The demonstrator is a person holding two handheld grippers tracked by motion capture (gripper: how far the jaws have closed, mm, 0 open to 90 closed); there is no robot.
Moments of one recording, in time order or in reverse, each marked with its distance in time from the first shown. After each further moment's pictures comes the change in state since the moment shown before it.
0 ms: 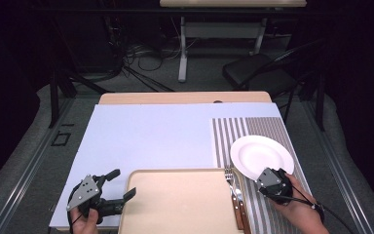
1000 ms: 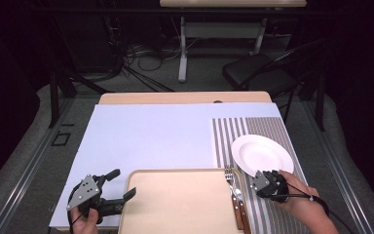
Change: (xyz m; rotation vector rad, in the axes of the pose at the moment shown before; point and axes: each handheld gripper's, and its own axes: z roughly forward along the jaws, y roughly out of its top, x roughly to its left) left arm 0.001 0.000 0.001 0.003 -0.001 0.000; right arm -0.001 0.012 0.000 0.075 0.026 -0.306
